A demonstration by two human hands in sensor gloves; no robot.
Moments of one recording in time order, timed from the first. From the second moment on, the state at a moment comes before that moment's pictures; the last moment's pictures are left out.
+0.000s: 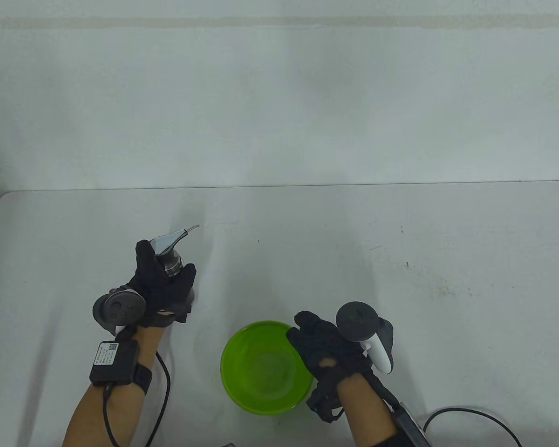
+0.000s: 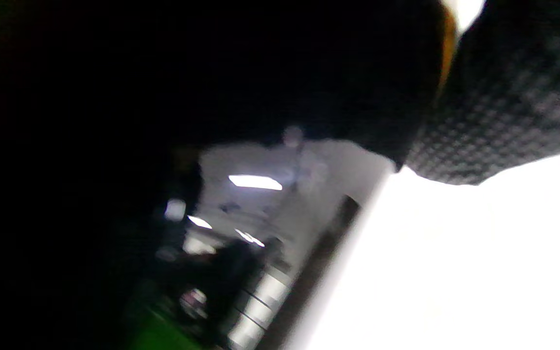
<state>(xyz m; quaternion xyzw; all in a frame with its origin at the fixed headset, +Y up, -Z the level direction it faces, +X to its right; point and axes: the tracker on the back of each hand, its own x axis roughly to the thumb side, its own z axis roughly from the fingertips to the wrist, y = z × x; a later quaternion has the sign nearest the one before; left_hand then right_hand) -0.305 -0.731 -0.419 0.37 -0.14 0.35 0.85 0.098 -0.725 -0.320 0.05 0.15 0.87 0.46</state>
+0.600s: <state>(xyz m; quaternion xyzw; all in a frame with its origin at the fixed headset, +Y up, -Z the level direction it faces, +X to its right) -0.260 -0.611 -0.359 0.20 -0.27 0.25 0.91 0.101 -0.721 -0.318 0.04 0.14 0.86 0.49</state>
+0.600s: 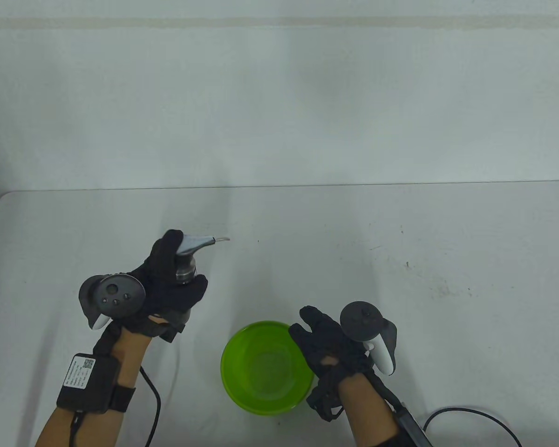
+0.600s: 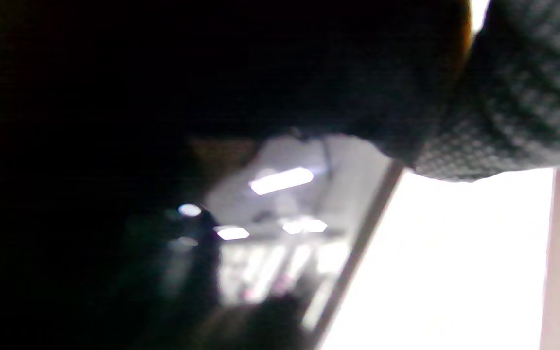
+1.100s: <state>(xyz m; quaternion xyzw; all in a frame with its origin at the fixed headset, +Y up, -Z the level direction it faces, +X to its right) -0.229 -0.660 -0.286 -0.02 -0.31 0.14 0.94 0.102 -0.720 -0.317 0.04 0.13 0.86 0.49</state>
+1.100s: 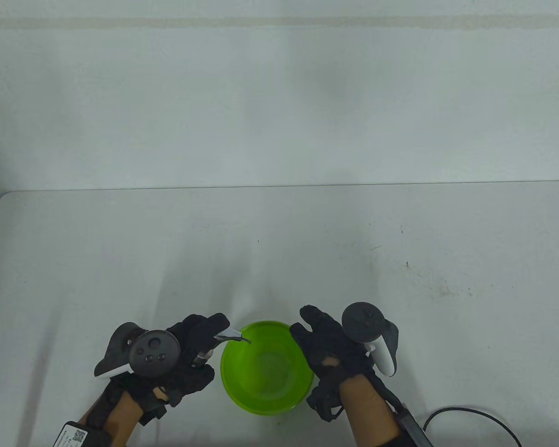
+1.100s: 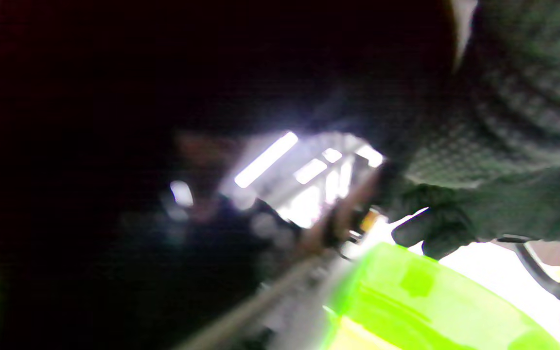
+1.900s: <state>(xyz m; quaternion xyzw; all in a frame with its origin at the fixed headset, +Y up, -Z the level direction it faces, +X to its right) -0.237 -0.682 -0.282 0.03 -0.31 0.23 0.92 0.107 -0.720 -0.318 0.03 0.13 0.86 0.49</state>
